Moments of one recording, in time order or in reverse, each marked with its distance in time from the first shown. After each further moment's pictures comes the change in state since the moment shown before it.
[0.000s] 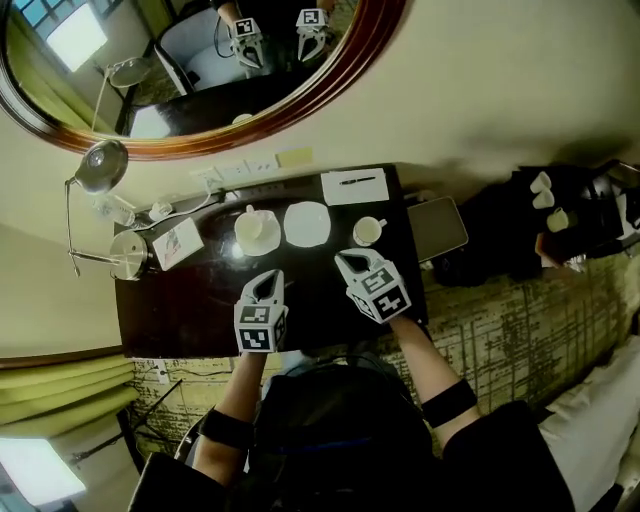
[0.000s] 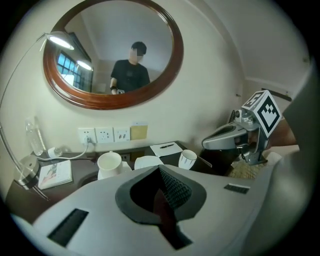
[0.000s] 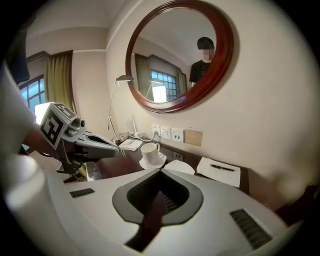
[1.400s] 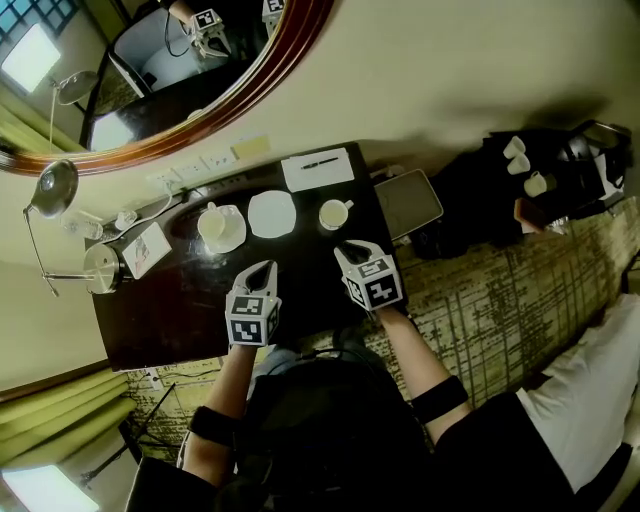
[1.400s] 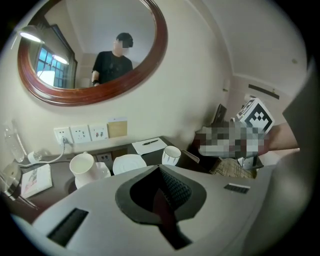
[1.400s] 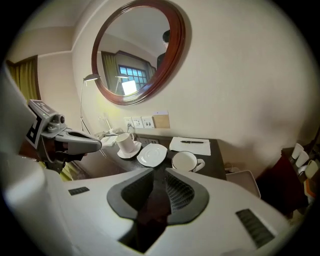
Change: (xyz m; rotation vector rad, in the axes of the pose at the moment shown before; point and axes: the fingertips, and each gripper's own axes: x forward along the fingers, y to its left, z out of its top) left arm 0.034 -0.061 0.002 0.077 0.054 -0.129; right arm -0.041 -0.065 -0.065 0.229 0.064 -0.223
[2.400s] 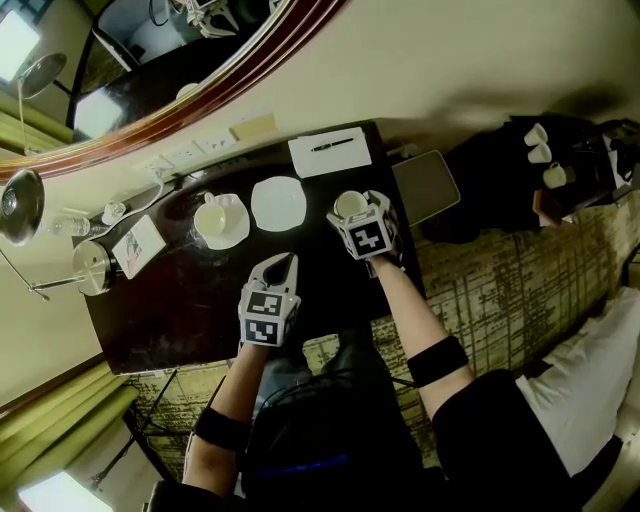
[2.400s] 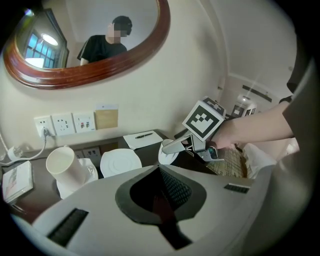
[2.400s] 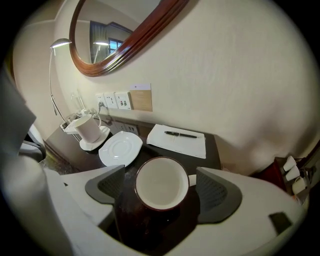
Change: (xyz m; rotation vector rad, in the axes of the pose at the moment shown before) left arm 0.049 -0.003 -0.012 -0.008 0.071 -0.136; right arm 0.126 -0.069 0.010 -0.055 0.183 -0.178
